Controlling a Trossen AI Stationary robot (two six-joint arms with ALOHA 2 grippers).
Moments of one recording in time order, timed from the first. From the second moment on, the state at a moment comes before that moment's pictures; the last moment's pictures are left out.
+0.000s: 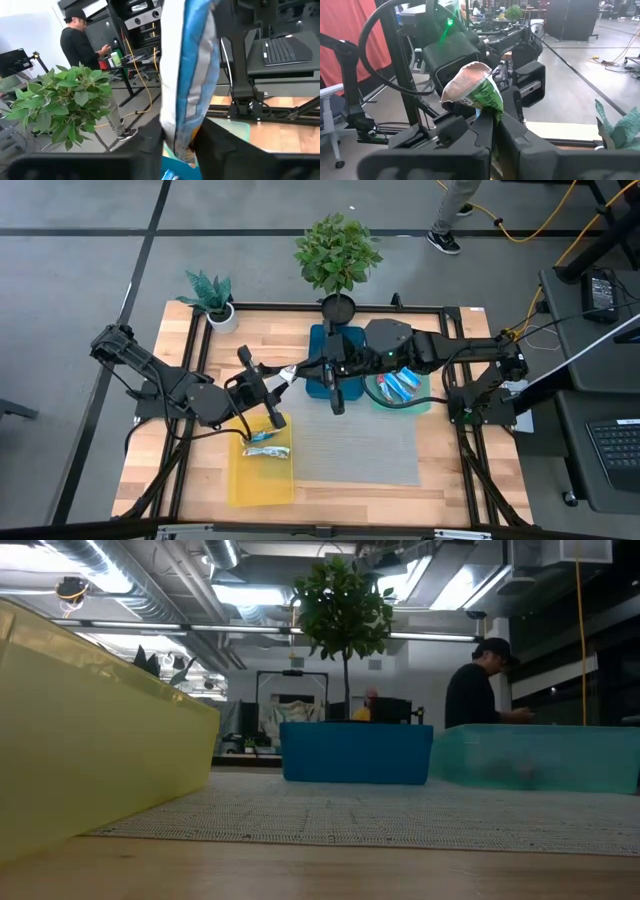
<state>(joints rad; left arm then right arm) -0.51 1.30 1.26 -0.11 -1.10 0.12 0.15 1.71 1.91 -0.29 0.02 0.05</state>
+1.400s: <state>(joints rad) -0.90 1.28 1.29 -0.28 -1.47 -0.17 0.14 1.34 1.91 -1.12 0.56 0.10</state>
